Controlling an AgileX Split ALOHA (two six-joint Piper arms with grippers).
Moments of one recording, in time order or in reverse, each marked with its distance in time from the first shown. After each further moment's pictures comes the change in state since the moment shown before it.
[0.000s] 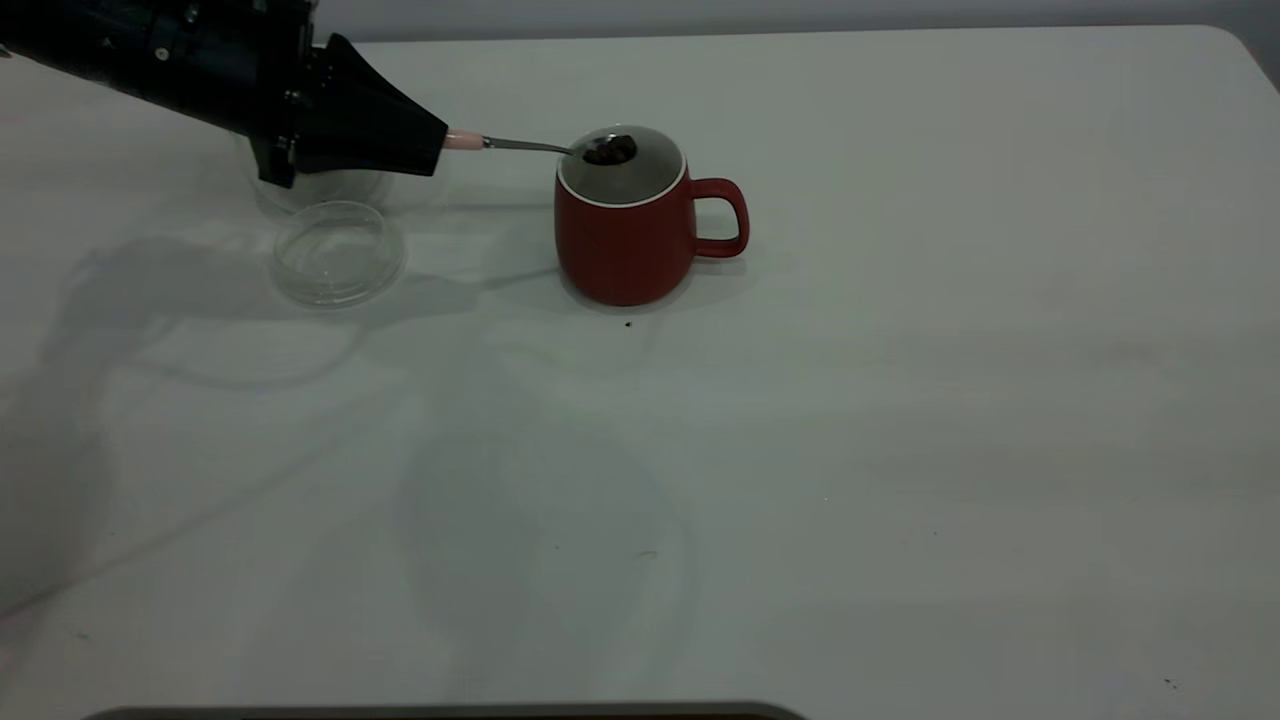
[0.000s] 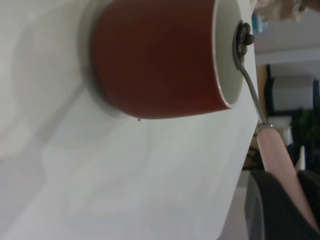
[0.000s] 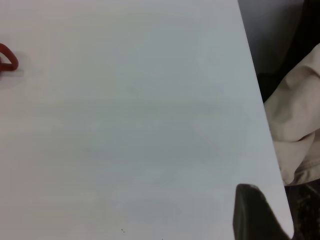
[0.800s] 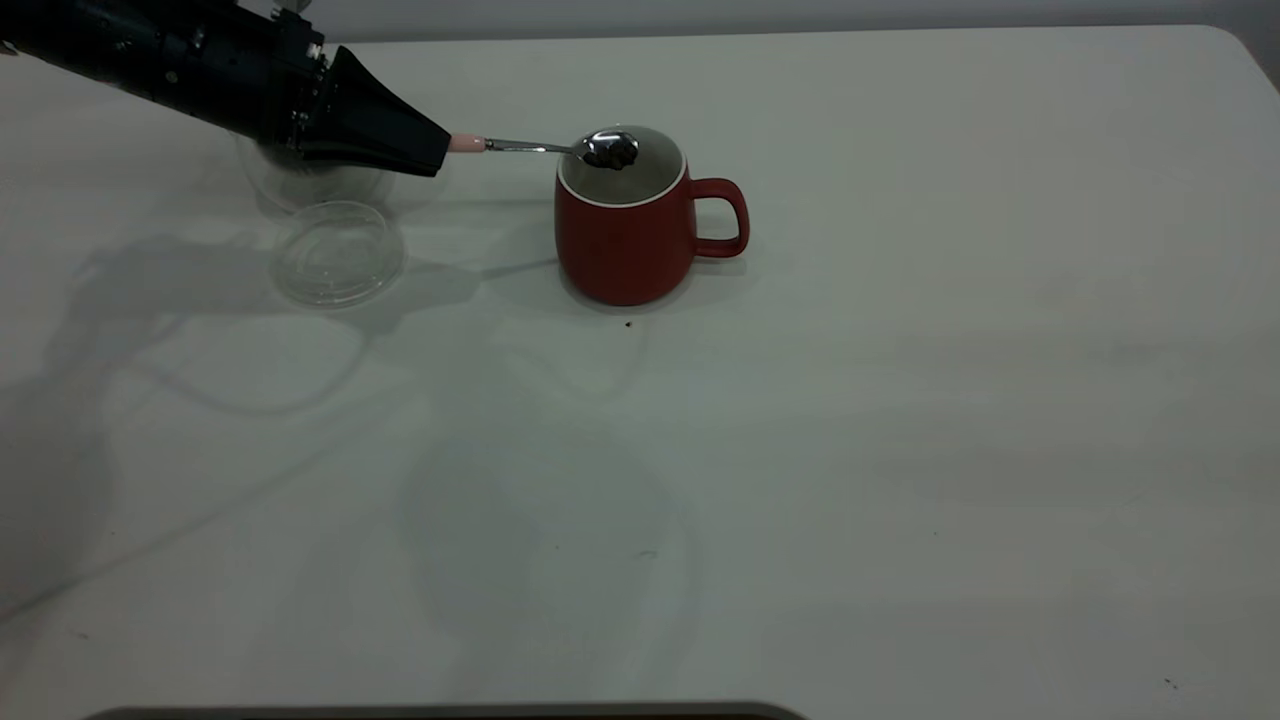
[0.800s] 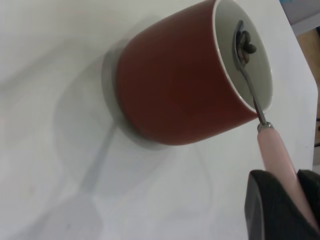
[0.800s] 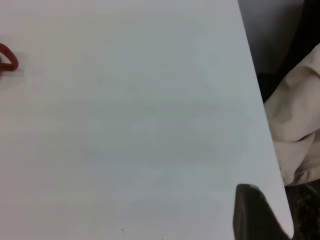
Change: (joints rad) left arm -0.005 -0.004 0.000 0.002 -0.079 0.323; right arm 0.000 0.000 0.000 0.000 0.000 0.000
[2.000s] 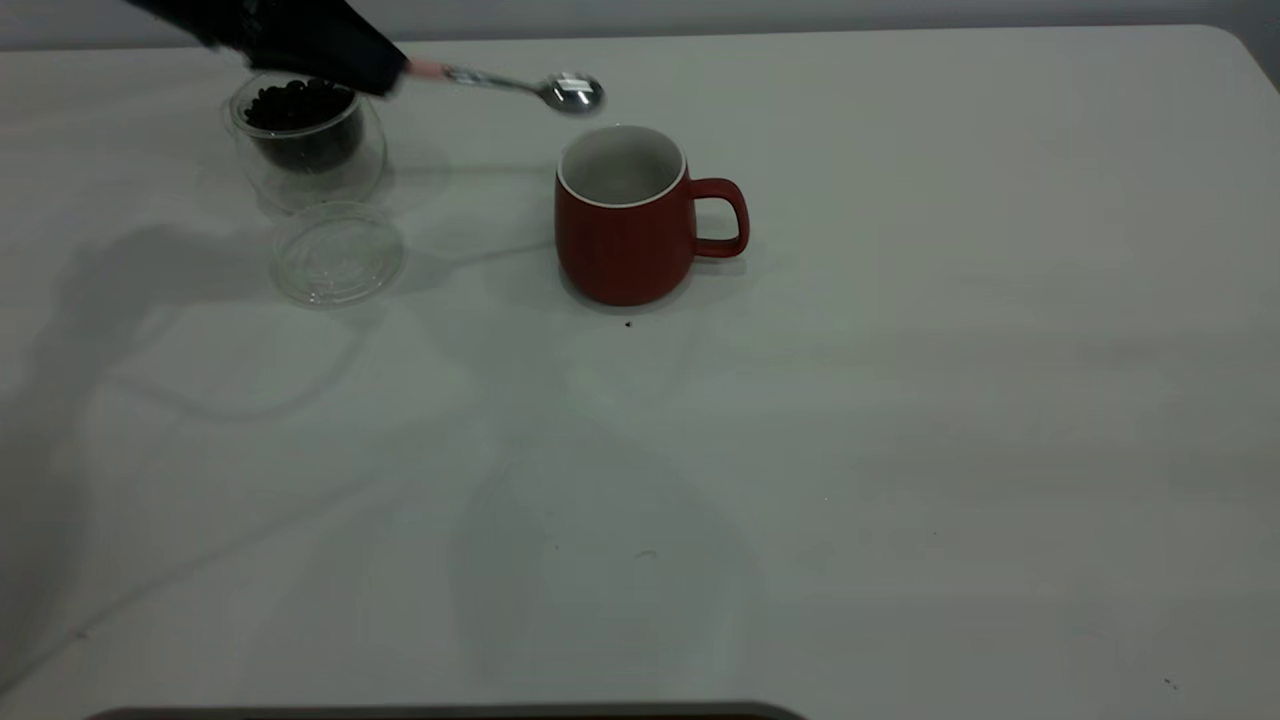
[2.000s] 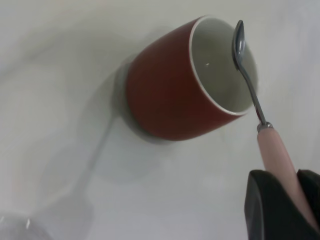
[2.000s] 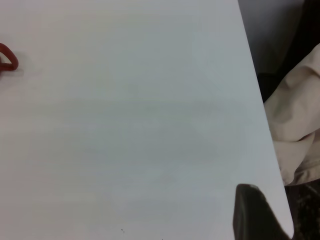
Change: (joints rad) left arm 0.006 -0.185 0.000 0.168 -0.030 -0.119; right arm 0.000 0.000 0.000 0.000 0.000 0.000
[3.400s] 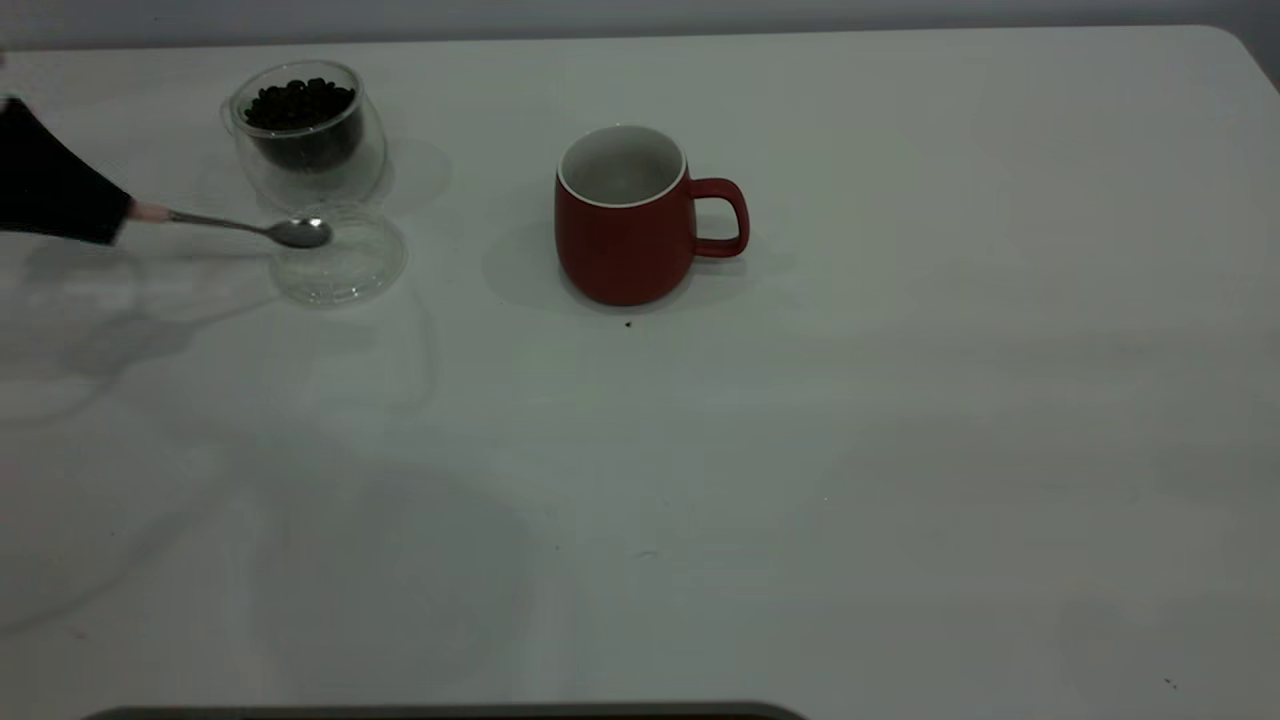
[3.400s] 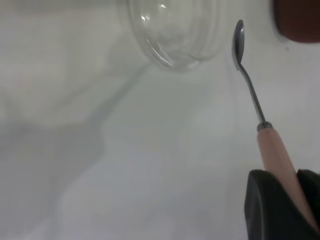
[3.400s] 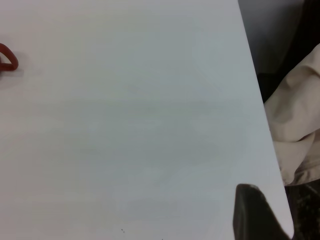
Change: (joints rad) left arm 0.347 0.053 0.165 0.121 -0.018 -0.231; right arm 0.000 0.000 0.000 0.000 0.000 0.000
